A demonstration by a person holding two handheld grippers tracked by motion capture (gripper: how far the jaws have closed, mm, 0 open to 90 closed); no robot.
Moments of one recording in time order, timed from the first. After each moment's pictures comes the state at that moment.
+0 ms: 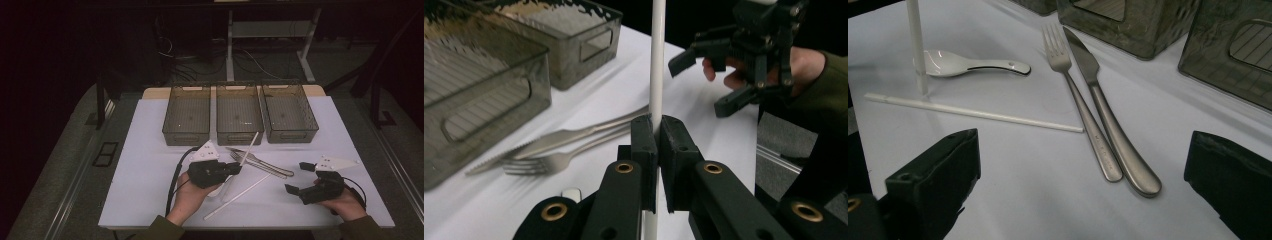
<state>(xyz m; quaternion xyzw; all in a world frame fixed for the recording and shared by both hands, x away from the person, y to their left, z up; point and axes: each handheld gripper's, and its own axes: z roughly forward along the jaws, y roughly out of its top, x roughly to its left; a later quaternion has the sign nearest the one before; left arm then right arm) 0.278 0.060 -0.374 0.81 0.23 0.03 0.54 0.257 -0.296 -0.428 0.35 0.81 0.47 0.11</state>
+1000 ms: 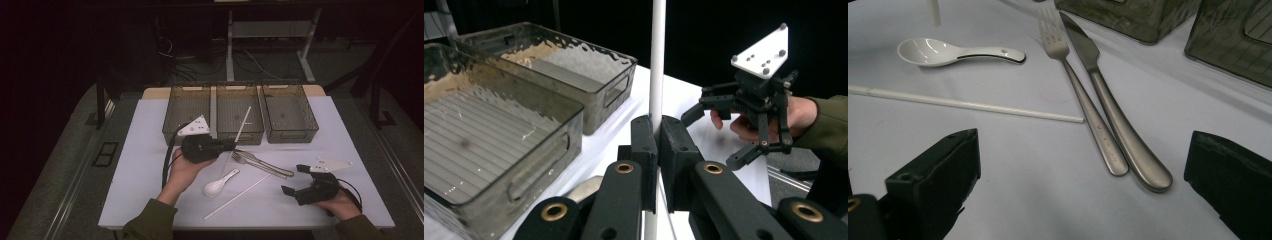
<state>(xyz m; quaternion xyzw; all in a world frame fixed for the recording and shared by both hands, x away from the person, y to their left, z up) 0.324 0.076 -0.344 0.79 0.21 0.04 0.57 0.258 -0.289 -0.440 0.36 0.81 0.46 0.11</state>
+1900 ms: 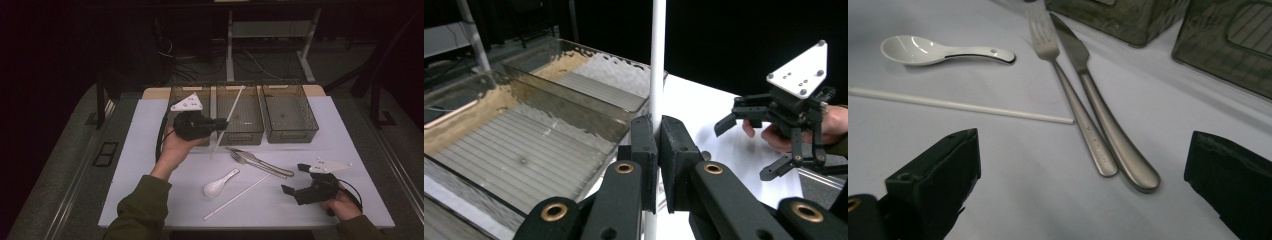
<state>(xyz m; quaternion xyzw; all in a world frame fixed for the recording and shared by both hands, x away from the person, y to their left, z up) 0.367 0.093 -0.308 0.80 0.20 0.07 0.55 0.257 -0.289 -0.439 0.37 0.81 0.45 0.13</state>
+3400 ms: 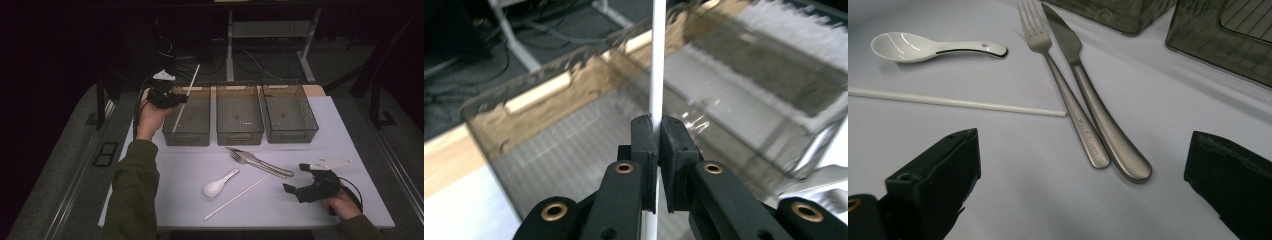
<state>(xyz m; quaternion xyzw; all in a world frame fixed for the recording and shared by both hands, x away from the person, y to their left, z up) 0.476 0.175 -0.328 0.82 0.37 0.16 0.40 0.262 -0.291 -0.438 0.38 0.81 0.43 0.12</state>
